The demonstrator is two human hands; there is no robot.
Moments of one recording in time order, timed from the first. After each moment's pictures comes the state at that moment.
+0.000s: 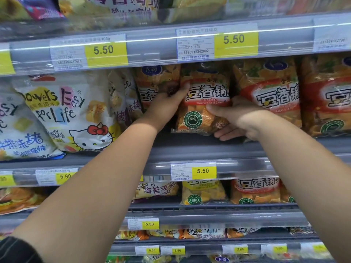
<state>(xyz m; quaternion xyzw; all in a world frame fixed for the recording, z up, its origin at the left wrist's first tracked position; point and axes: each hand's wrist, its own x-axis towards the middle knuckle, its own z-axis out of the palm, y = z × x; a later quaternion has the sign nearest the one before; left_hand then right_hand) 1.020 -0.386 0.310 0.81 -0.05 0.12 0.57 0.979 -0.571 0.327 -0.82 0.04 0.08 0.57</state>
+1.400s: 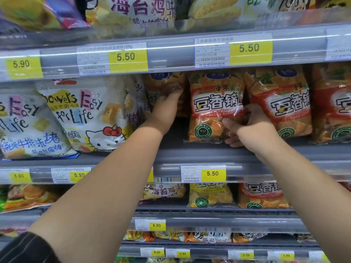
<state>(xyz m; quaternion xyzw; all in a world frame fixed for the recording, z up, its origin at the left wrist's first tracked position) 1.020 -0.375 0.310 0.69 -0.02 0.16 0.71 0.961 -0.572 0.298 -0.80 0.01 -0.09 0.60</state>
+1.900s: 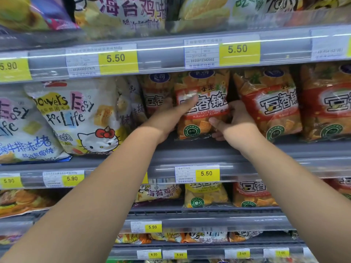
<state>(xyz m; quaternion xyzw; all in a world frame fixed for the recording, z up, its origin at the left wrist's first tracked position) 0.995 -0.386 0.308 0.75 -0.04 0.01 0.66 0.971 -0.562 0.294 -0.80 -0.04 -0.09 0.59</state>
